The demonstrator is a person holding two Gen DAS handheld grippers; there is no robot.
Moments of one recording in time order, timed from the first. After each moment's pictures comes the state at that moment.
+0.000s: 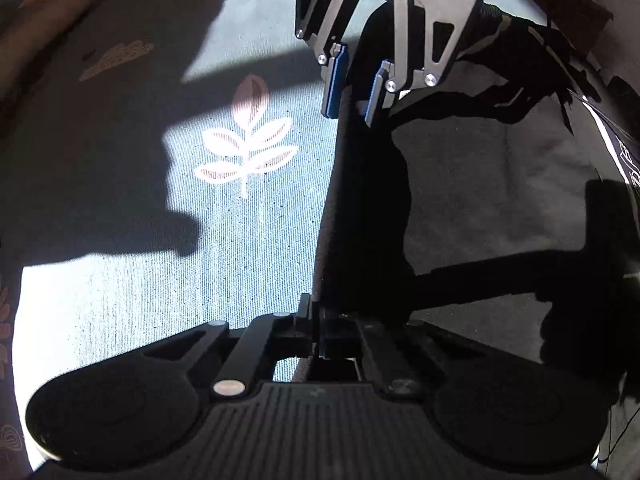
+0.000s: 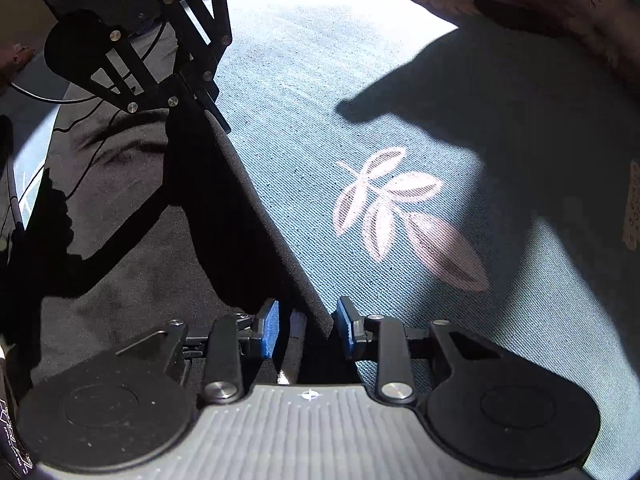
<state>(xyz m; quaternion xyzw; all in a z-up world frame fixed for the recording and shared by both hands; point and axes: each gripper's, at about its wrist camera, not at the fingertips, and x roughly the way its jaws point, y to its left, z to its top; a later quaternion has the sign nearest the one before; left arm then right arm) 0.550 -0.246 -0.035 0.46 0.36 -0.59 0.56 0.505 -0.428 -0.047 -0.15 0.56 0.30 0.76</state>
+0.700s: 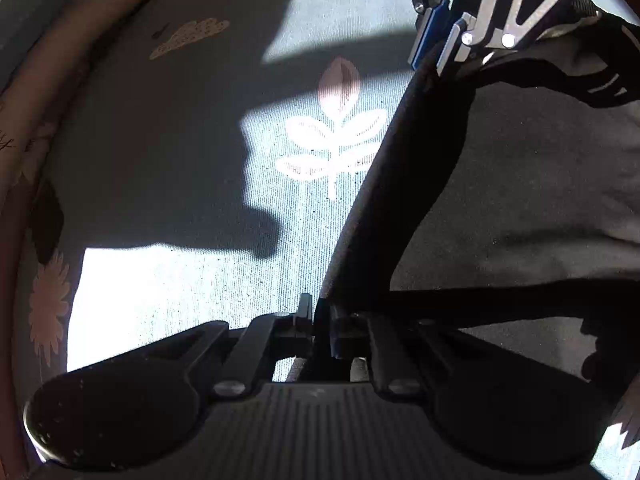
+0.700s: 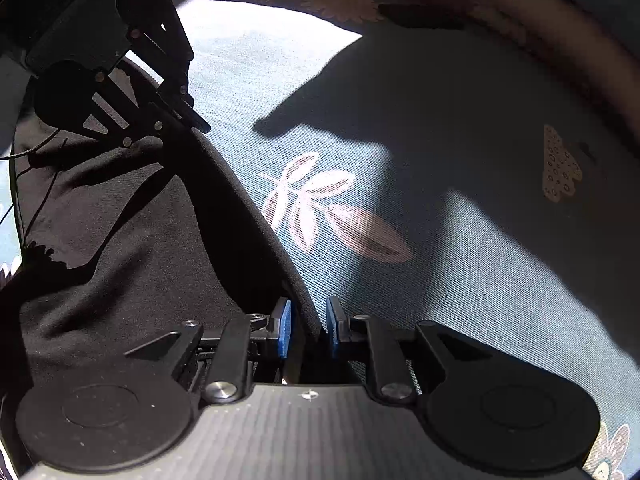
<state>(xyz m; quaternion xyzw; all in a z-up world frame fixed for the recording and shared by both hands) 0.560 -0.256 -0.038 0.48 0.36 -0.48 0.64 0.481 -0.452 -0.029 -0.12 0.52 0.18 0.83</state>
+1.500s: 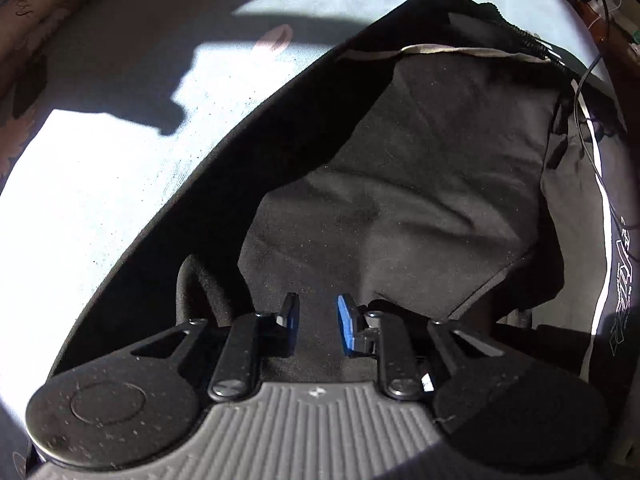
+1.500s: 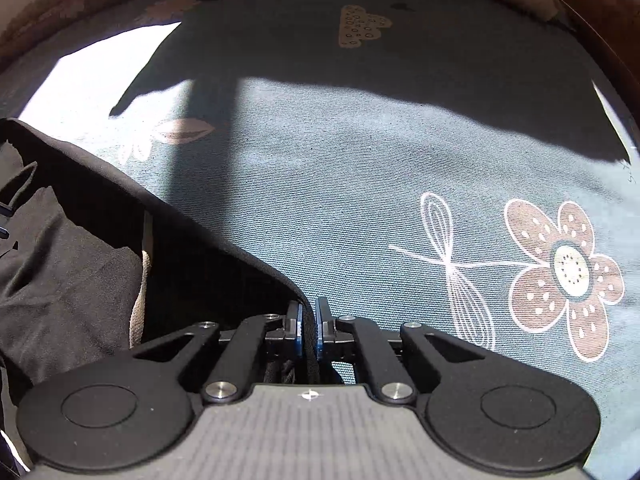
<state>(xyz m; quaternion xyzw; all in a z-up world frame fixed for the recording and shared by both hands) 0.477 -0.214 -0.032 0.37 0.48 -0.47 0.64 0.400 -0.592 -0.034 0.03 0.55 0.02 0.83</state>
